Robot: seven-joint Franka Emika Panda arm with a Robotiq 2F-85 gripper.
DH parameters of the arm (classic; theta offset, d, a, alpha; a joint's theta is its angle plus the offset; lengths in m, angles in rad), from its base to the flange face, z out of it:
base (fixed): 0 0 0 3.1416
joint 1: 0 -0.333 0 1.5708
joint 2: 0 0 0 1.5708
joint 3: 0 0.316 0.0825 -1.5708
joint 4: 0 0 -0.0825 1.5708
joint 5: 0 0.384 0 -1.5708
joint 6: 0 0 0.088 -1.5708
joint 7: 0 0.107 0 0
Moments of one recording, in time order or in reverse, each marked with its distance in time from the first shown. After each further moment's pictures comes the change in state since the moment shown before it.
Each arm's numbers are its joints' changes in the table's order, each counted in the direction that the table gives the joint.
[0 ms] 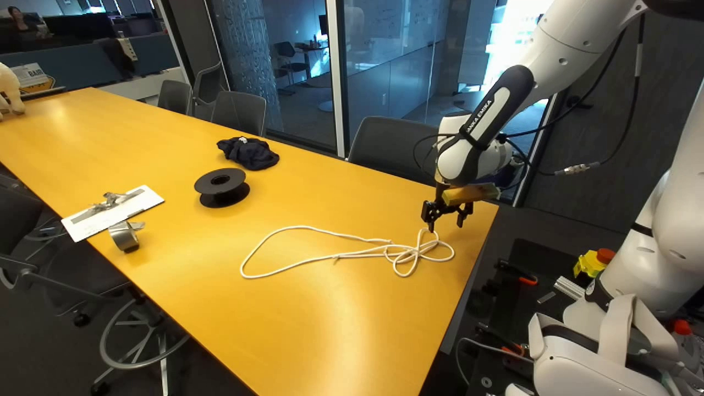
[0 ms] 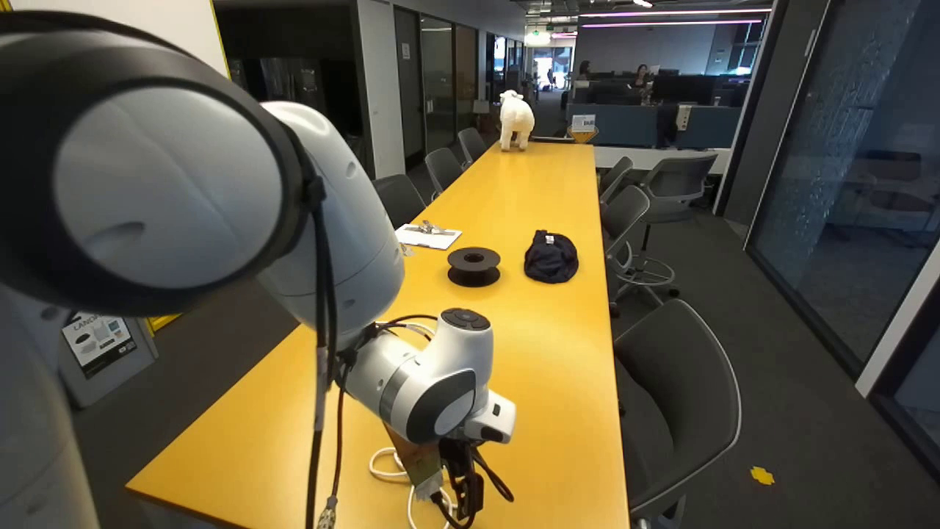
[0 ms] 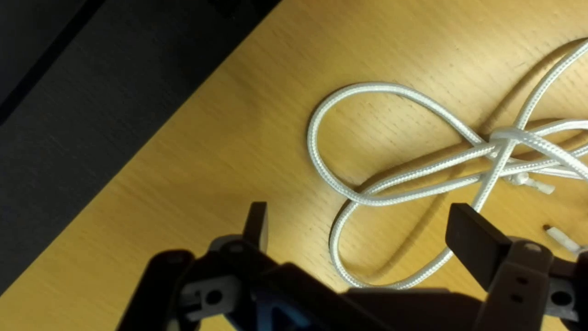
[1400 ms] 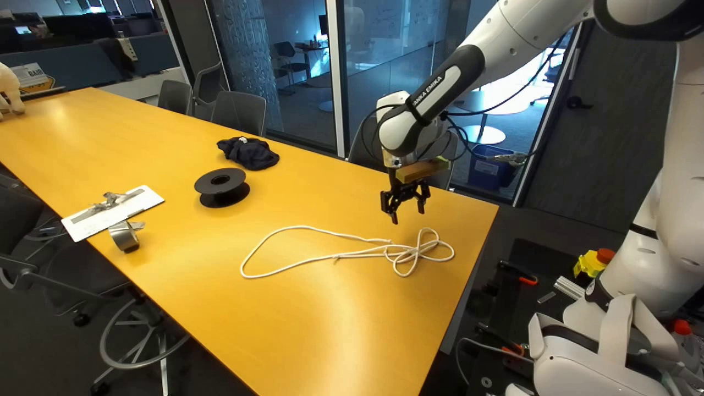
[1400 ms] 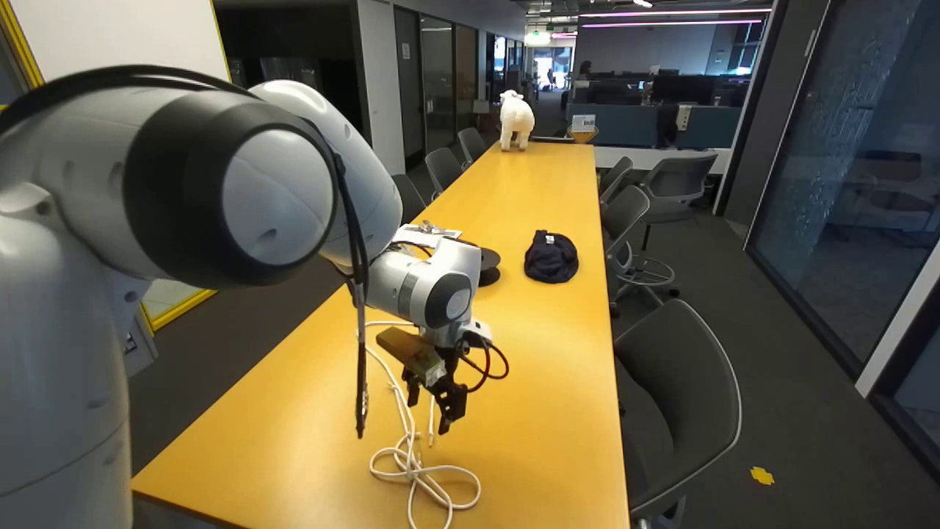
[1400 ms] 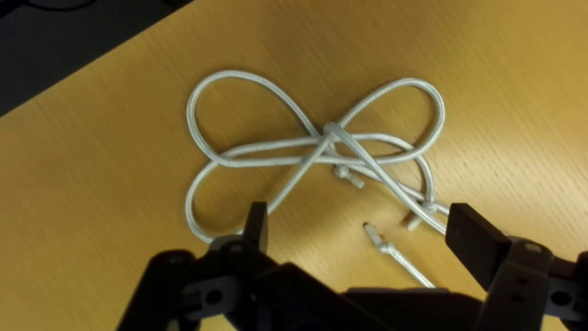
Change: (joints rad) arm -0.089 0.132 0.072 -0.436 -0.009 0.499 -0.047
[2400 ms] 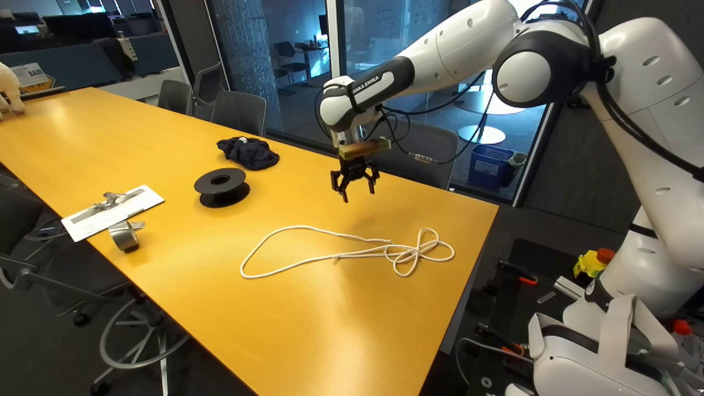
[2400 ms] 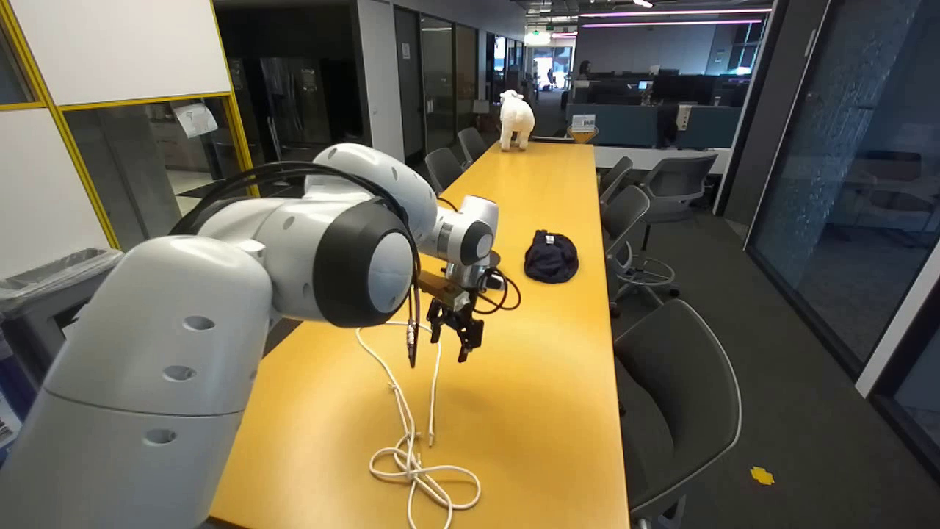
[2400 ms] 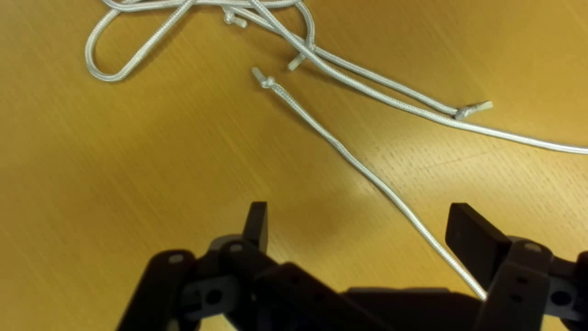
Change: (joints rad) arm 0.000 0.426 0.016 -0.774 0.039 0.367 0.053
